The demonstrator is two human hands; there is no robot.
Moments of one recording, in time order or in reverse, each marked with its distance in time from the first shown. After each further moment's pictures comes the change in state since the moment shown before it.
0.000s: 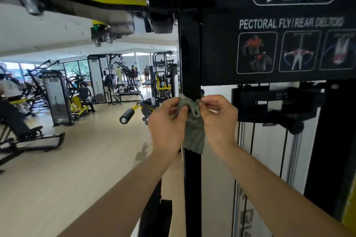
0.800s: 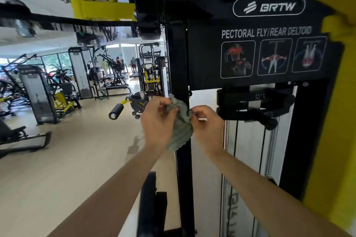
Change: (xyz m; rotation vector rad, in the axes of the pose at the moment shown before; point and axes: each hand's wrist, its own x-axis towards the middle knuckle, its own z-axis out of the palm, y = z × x) left_hand 0.016 -0.010 0.001 -0.036 -0.038 0.081; right_hand -0.015 0.010 -0.017 -0.249 -0.073 -0.134
